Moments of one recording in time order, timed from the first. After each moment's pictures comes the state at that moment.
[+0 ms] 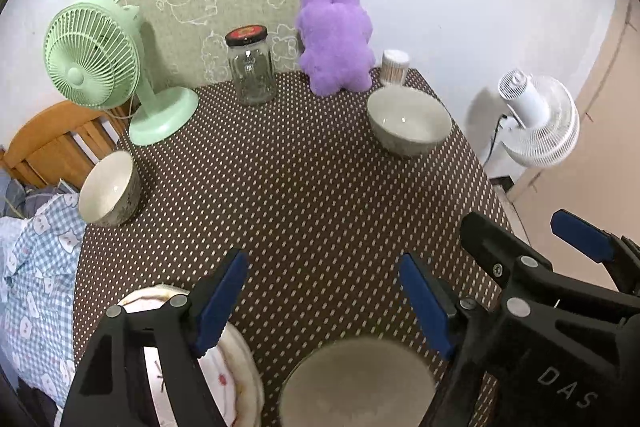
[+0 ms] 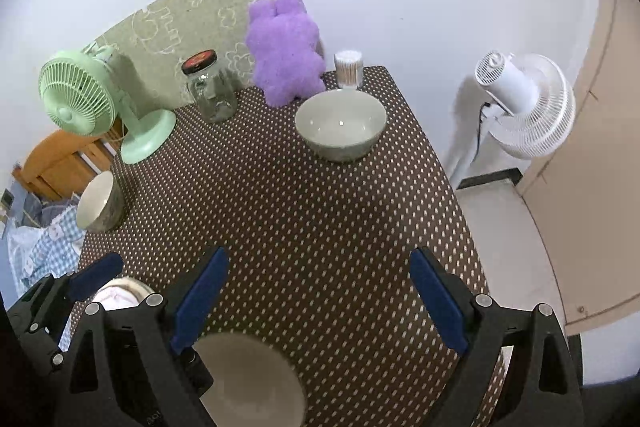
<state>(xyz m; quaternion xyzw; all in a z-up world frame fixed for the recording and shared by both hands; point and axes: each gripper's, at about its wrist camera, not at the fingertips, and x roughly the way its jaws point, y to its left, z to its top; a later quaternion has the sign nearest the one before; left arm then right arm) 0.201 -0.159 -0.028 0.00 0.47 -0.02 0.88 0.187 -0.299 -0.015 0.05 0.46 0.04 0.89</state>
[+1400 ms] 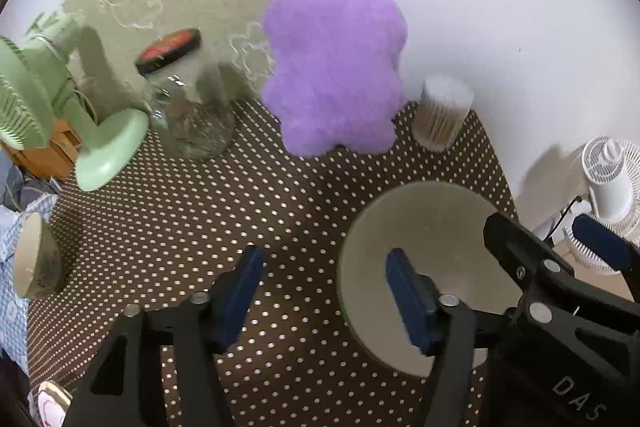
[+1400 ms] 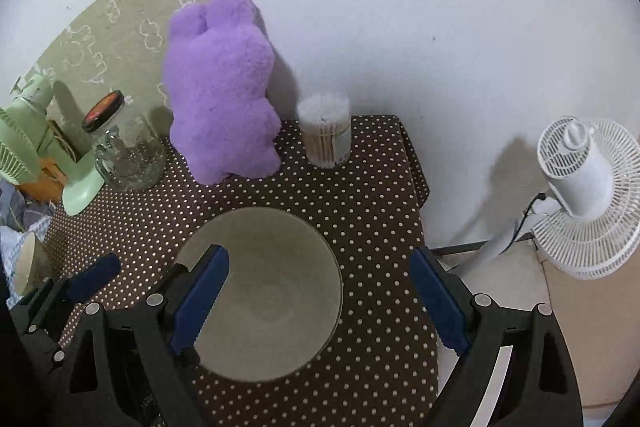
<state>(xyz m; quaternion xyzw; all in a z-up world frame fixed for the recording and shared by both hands) 0.414 -0.224 -0.108 -0.03 0.47 0.07 0.88 0.421 -0.363 -0.094 0.01 0.45 0.08 0.89</state>
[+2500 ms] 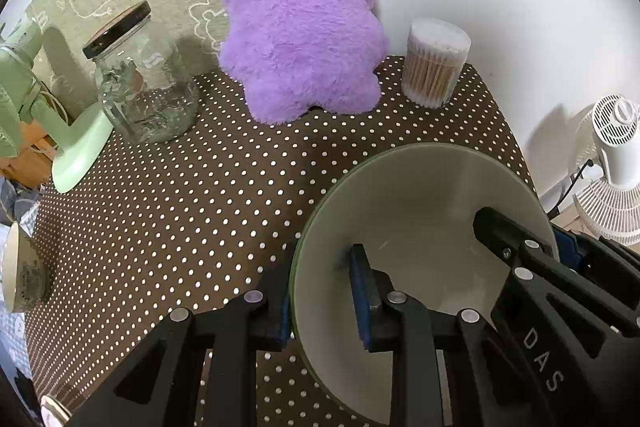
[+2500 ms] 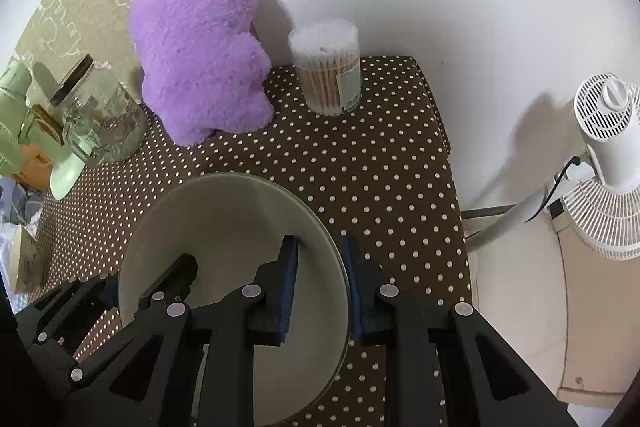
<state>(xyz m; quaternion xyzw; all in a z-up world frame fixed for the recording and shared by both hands) 0.435 -0.243 -0.139 0.00 0.50 0.05 0.86 0.443 -0.358 -0.138 0.03 0.52 0.09 0.85</state>
